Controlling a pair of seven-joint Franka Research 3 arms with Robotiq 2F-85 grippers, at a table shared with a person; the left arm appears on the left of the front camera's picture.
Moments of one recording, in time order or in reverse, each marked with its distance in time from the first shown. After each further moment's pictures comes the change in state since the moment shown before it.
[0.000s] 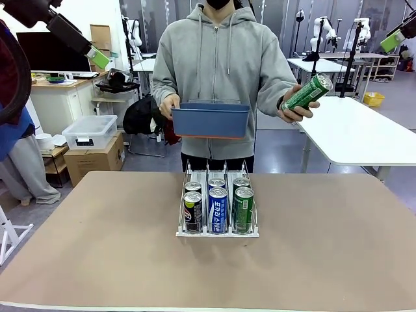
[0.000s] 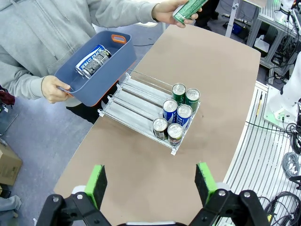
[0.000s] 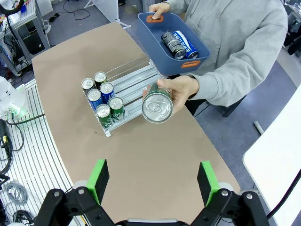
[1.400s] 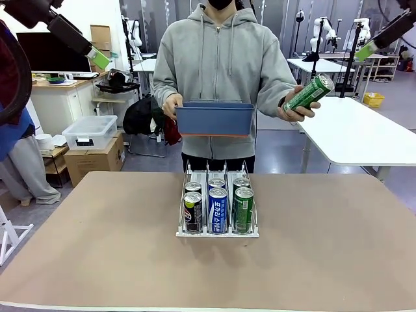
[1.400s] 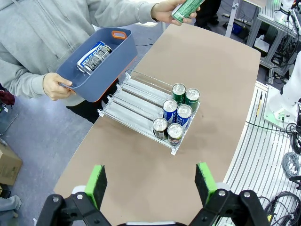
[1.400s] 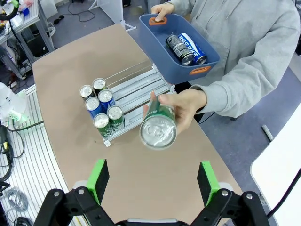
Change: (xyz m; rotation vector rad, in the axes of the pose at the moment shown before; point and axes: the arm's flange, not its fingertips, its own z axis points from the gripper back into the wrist) left arm 0.000 0.000 0.000 0.000 0.000 0.000; right arm 0.015 -0.022 -0.055 0.042 -0.004 -0.018
